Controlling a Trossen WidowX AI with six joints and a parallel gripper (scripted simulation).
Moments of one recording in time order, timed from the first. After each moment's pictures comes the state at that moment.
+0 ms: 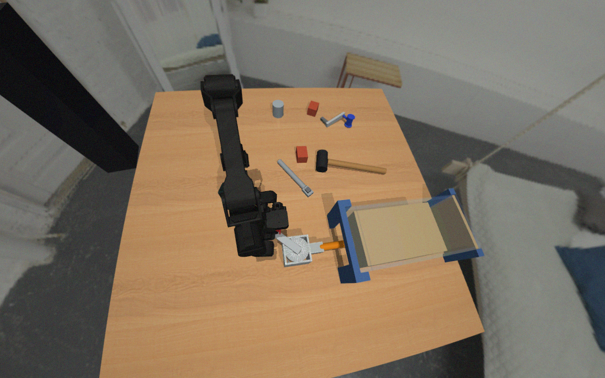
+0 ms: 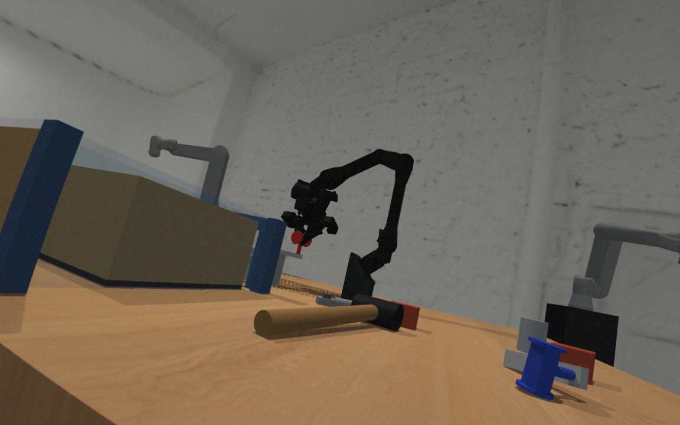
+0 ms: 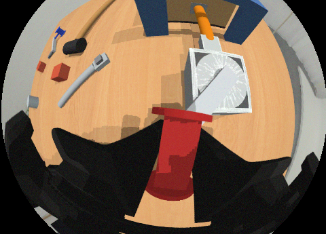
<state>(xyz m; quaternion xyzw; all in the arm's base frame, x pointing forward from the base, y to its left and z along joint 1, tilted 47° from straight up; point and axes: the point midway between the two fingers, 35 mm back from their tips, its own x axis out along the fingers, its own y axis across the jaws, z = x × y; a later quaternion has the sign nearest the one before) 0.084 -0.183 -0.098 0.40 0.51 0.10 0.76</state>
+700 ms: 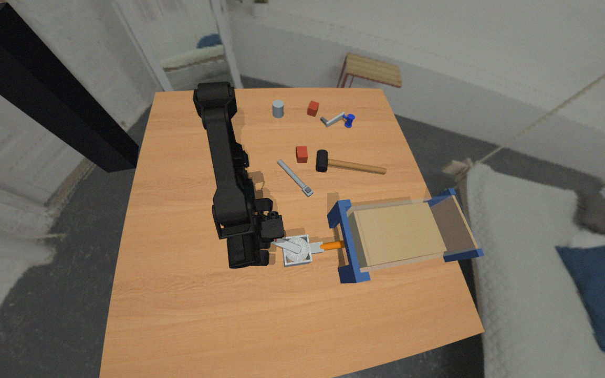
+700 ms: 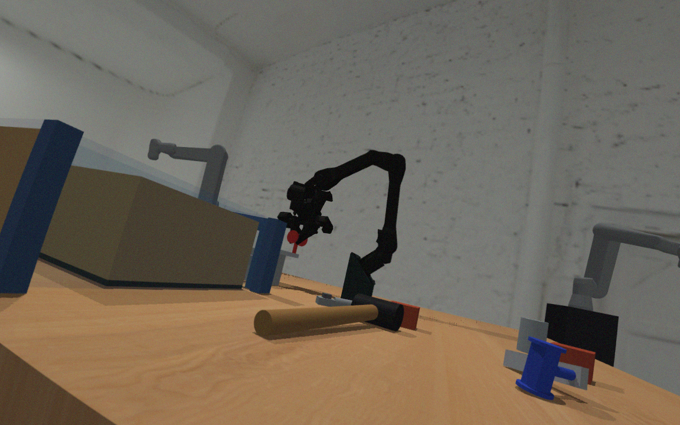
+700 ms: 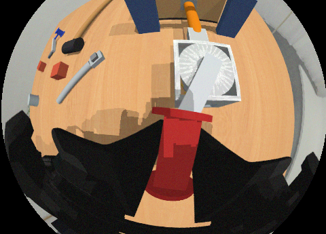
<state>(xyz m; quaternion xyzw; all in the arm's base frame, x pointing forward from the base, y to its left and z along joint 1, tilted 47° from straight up) 0.067 -0.197 -0.113 0.40 0.51 0.10 0.75</state>
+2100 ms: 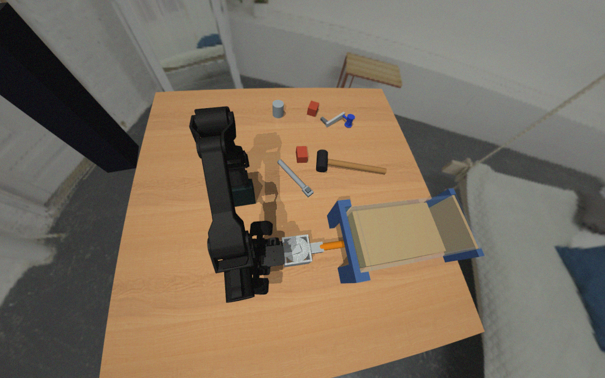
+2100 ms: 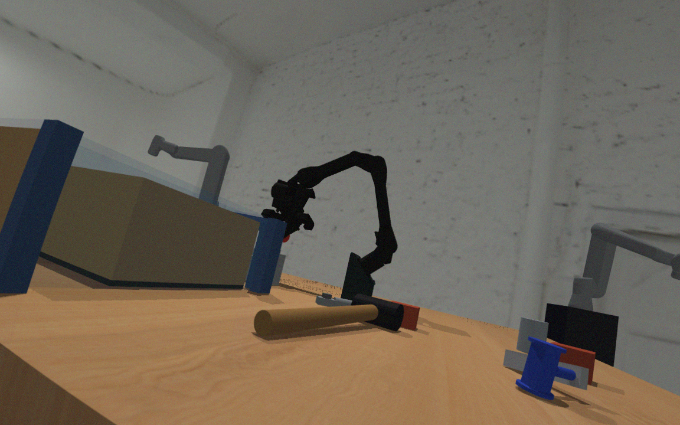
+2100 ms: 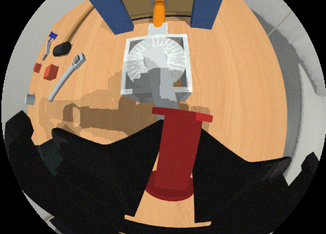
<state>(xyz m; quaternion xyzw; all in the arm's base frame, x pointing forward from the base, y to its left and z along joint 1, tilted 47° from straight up) 0.051 -0.245 -0.160 0.40 0.52 0.10 0.75</state>
